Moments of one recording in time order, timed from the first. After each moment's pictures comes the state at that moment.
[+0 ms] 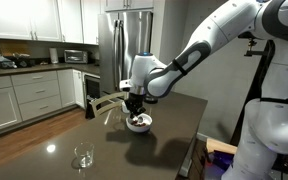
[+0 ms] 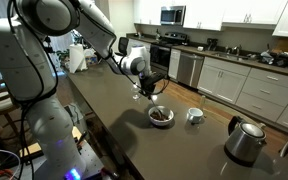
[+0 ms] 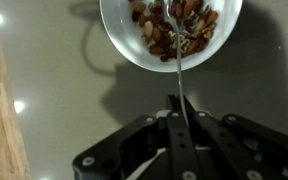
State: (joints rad) arm 0.04 -0.01 0.00 -2.39 -0.24 2.57 -1.19
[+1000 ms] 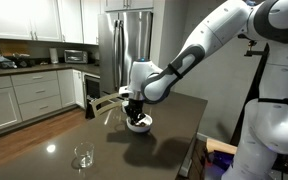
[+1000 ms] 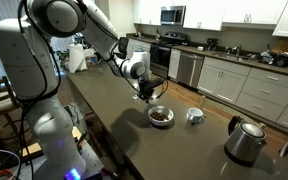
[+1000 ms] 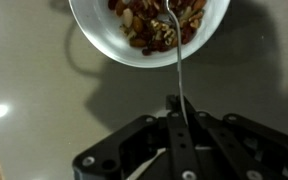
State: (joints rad) arm 0.04 0.04 0.01 -2.39 -0.16 2.57 -1.21
